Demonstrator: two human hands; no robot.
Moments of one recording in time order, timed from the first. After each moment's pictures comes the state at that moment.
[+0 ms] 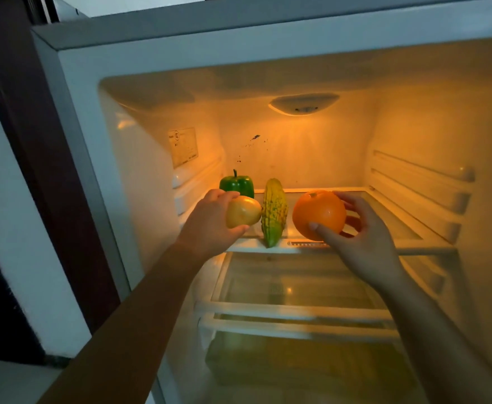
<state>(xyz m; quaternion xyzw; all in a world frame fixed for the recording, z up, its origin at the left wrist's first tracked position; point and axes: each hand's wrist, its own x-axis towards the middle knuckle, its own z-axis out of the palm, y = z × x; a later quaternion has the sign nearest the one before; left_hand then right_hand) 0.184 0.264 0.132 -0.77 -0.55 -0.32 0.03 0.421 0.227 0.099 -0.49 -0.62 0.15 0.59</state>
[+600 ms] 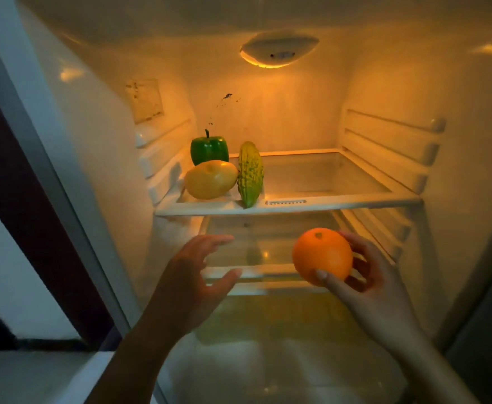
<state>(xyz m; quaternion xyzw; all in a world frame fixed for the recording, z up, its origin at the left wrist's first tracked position) 0.179 0.179 0.038 -0.78 -0.45 -0.42 -0.11 0.428 0.133 0.020 -0.52 -0.55 0.28 0.59</state>
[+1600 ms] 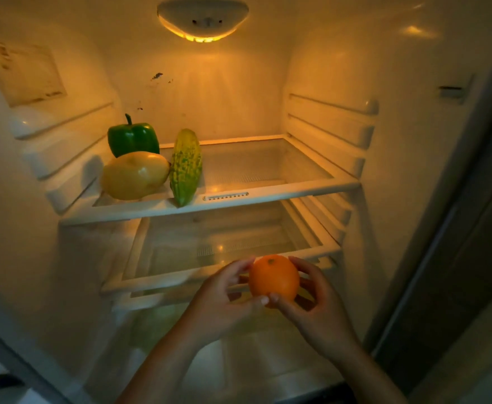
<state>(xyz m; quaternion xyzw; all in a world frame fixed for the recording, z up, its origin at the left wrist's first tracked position) 0.279 0.218 -0.040 -0.72 -0.38 -0.33 -0.48 0.445 0.142 -0.048 -0.59 -0.51 0.30 0.56</state>
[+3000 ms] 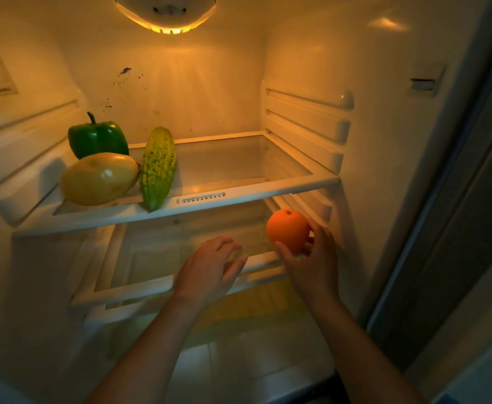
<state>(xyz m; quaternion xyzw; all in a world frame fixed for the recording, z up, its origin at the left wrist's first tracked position) 0.307 0.281 -0.045 -0.89 -0.39 -0.23 -0.06 0.488 0.208 -0.055 -0.69 -0.43 0.06 0.58</state>
